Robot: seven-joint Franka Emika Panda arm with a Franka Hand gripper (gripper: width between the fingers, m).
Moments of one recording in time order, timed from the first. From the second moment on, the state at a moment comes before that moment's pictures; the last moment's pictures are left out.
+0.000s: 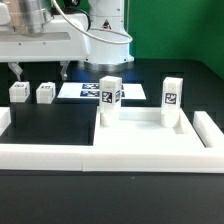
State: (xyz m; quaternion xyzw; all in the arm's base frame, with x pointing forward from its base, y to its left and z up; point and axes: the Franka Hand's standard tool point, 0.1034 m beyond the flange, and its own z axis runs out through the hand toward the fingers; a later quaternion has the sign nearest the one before) arm 0.431 -0.144 0.062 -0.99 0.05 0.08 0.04
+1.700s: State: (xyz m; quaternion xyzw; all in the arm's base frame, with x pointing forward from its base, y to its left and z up) arm 0.384 -0.133 0.045 -0.92 -0.01 0.40 0.04
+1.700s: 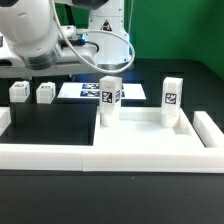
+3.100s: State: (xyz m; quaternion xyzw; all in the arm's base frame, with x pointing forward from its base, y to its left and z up) arm 0.370 -0.140 0.031 -0.90 -0.01 0.43 0.05
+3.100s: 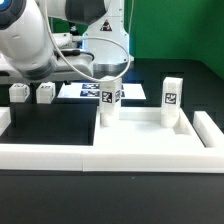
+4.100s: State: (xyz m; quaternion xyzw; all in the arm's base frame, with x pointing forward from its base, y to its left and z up) arm 0.363 -0.142 0.021 -0.89 -0.03 0.45 0.05
